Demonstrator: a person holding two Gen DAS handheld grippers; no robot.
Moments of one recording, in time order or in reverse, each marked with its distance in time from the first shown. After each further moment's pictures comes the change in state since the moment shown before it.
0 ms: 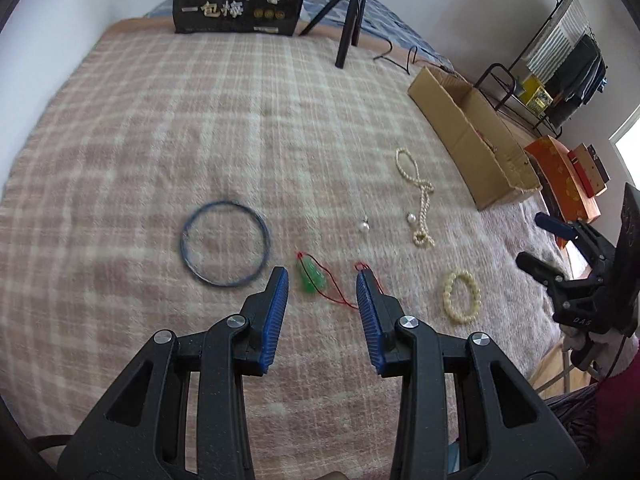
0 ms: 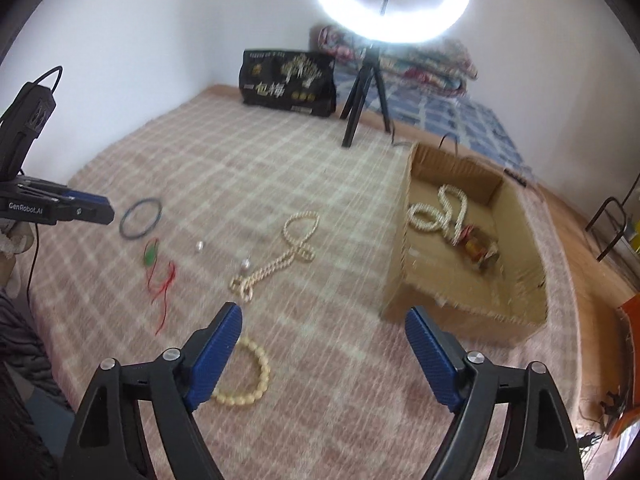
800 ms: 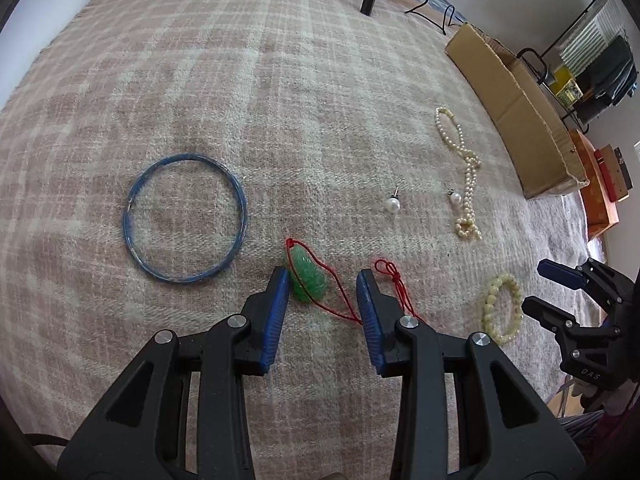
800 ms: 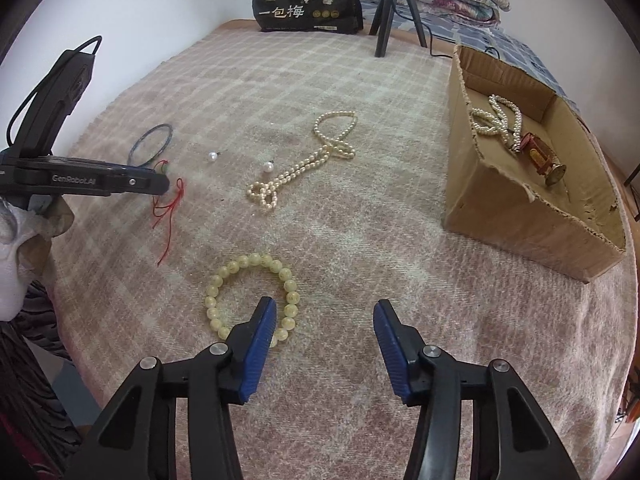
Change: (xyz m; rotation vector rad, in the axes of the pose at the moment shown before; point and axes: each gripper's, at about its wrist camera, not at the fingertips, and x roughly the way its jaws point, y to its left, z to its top) left arm 0.069 -0.004 0.000 -0.053 0.098 0.086; right arm 0.046 0.007 -0.029 0.028 0.202 0.137
